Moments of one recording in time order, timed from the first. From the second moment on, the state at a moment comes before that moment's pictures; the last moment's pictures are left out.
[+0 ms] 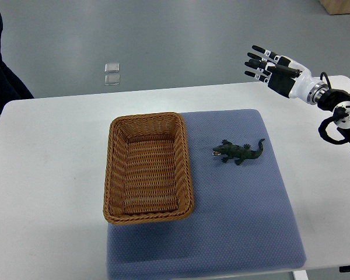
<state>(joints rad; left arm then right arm) 0.00 0.00 -0.04 -0.14 0.06 0.16 0.01 0.90 -0.37 0.55 0.56 0.06 0.47 0.06</state>
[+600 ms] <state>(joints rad) 0.00 0.00 -0.05 -0.14 0.06 0.16 0.01 0.92 -0.38 0.55 0.64 -0.37 0.48 0.15</state>
